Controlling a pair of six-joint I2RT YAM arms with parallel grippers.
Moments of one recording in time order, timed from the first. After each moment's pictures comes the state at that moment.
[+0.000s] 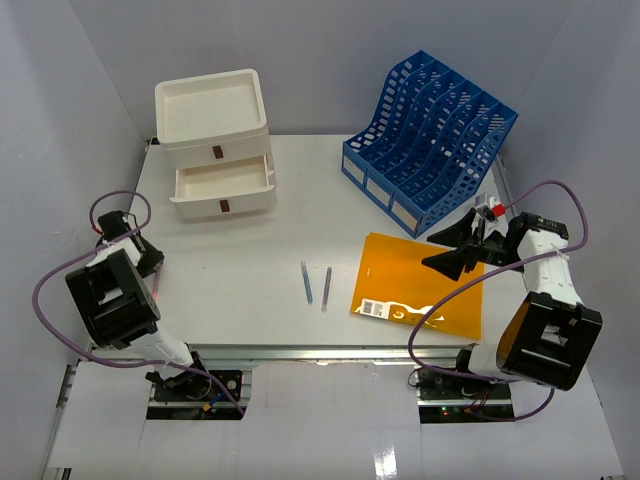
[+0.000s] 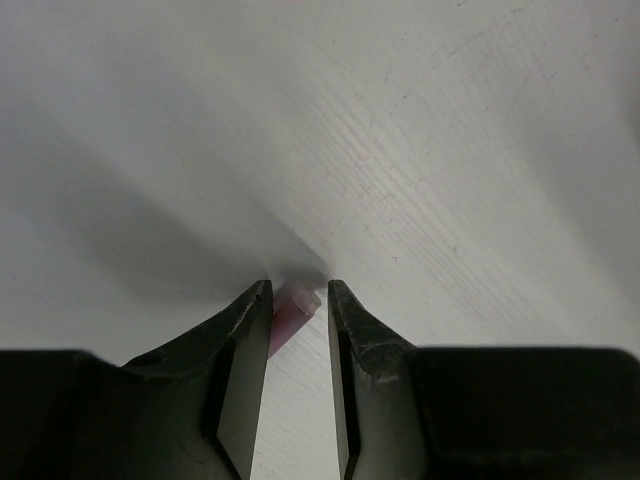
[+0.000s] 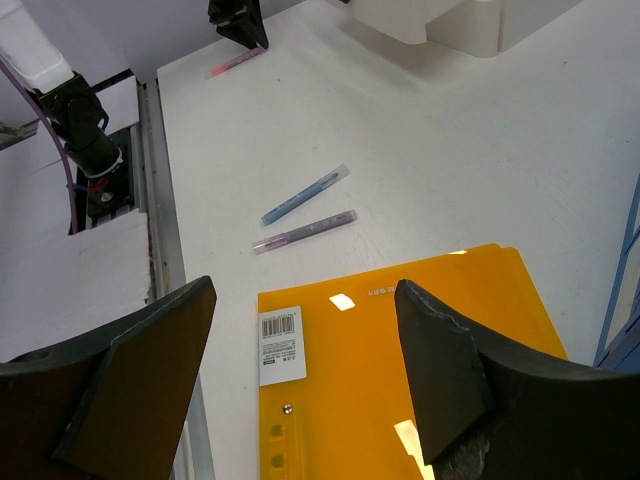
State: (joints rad) left arm 0.51 1.64 0.87 -0.27 0.02 -0.35; right arm -0.31 1.33 0.97 -1.34 -1.54 -1.47
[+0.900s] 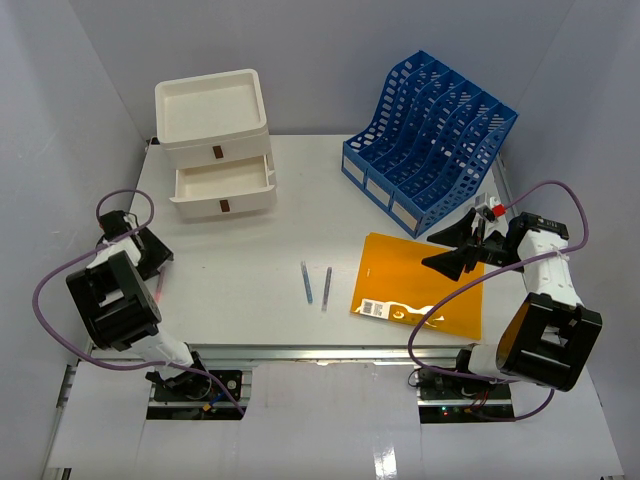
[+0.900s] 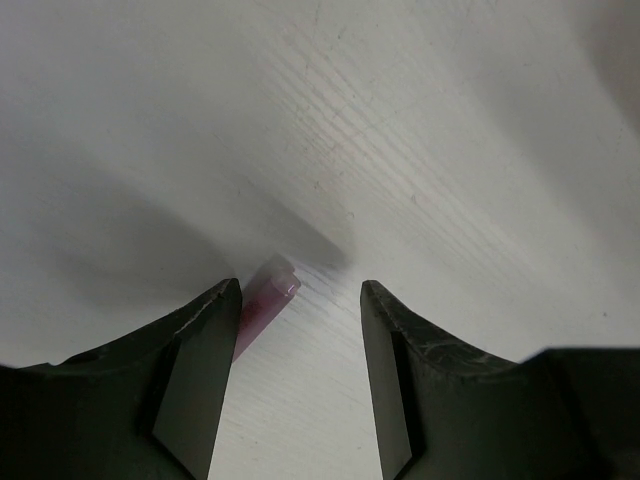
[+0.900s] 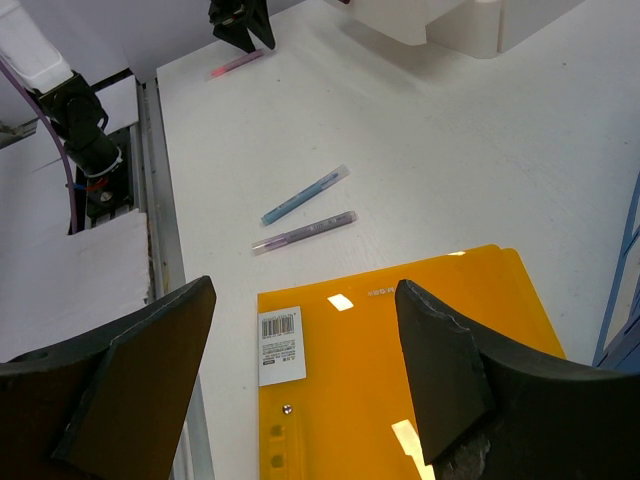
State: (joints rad) left arm 0.50 1.62 0.89 -0.32 0.11 -0.31; right arm -0.31 1.33 0.97 -1.34 -1.54 -1.47
